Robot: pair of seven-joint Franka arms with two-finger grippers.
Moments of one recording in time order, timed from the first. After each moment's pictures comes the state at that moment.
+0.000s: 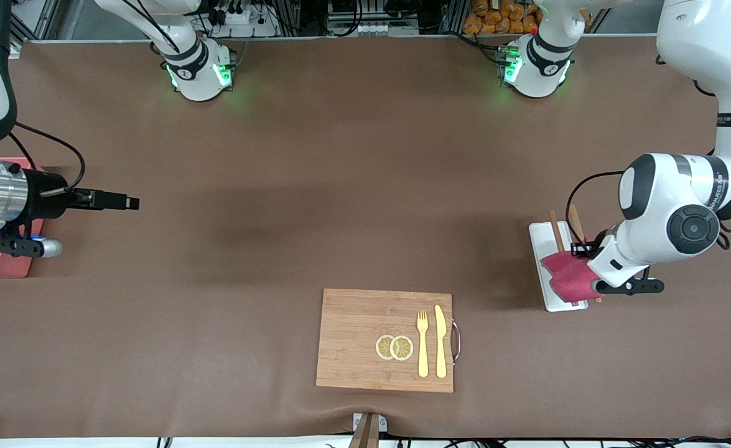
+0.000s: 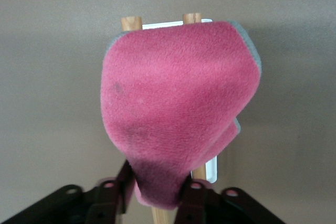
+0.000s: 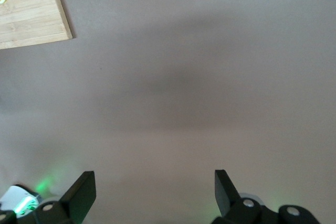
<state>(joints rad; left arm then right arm) 0.01 0.44 -0.09 -1.72 0.12 1.99 -0.14 -0.02 0.28 -0.02 -1.44 0.34 1.42 0.12</state>
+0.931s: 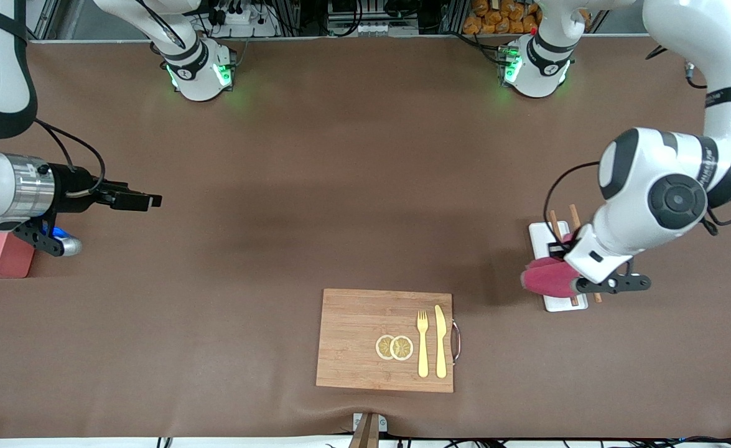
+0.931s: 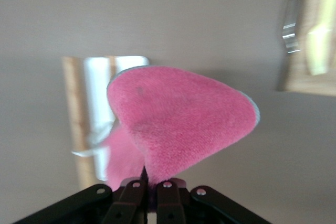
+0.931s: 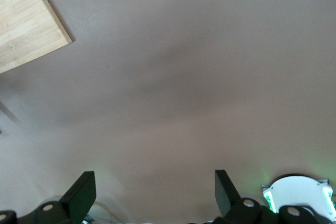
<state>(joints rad) -0.08 0.38 -0.18 -1.60 0.06 1.94 -0.37 0.03 0.28 -0.02 -1.45 0.39 1.40 0.43</state>
